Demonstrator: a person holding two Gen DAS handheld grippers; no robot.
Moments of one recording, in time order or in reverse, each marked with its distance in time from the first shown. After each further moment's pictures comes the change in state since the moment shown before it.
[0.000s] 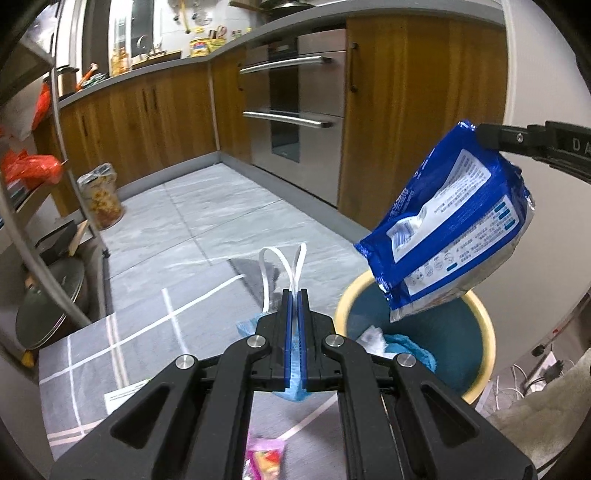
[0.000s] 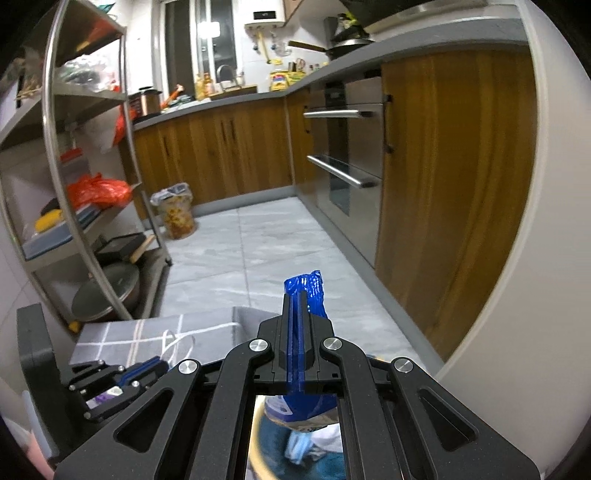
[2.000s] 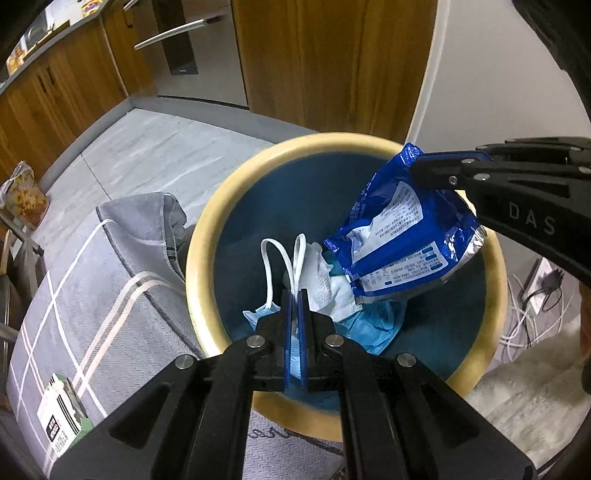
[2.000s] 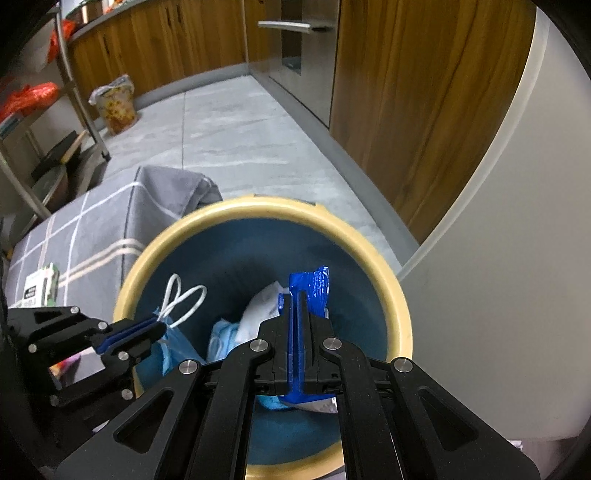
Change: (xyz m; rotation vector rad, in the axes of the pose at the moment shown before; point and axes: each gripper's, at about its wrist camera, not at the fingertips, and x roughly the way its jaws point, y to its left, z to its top) left arm 0.125 -0.105 -0.053 0.233 0.359 -0.158; right arm 0.108 -0.063 -0.117 0.009 0.470 -0.145
